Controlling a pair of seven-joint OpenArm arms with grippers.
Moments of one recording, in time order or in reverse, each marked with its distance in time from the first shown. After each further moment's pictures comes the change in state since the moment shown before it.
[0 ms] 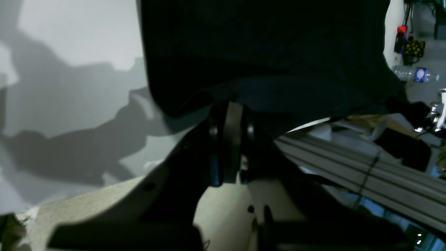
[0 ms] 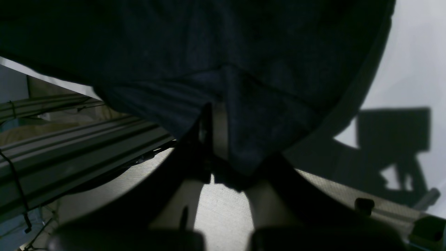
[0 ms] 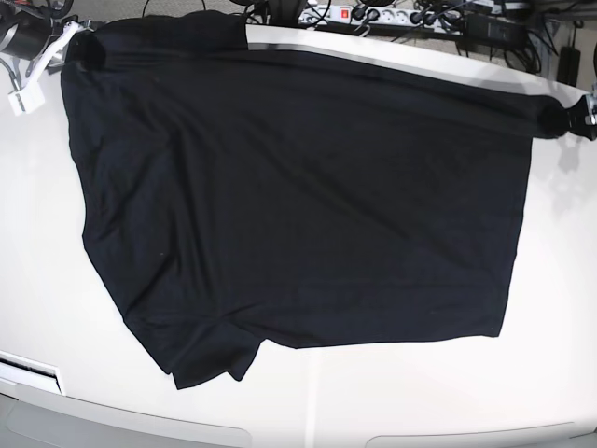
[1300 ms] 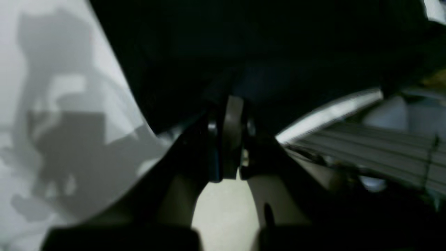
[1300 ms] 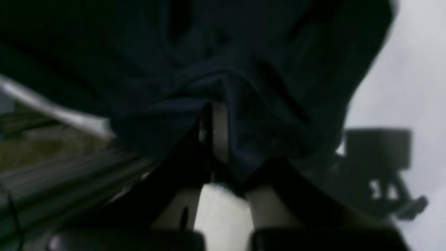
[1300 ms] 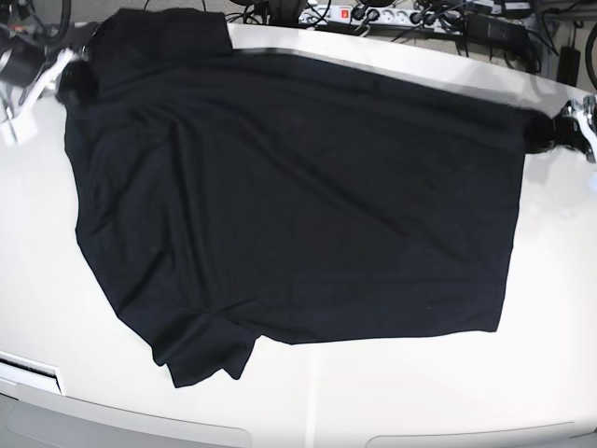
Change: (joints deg) left arm 7.3 1.2 0.0 22.5 12.3 0.2 -16.8; right arm 7.2 1.0 0.1 0.0 -2.2 0.0 3.1
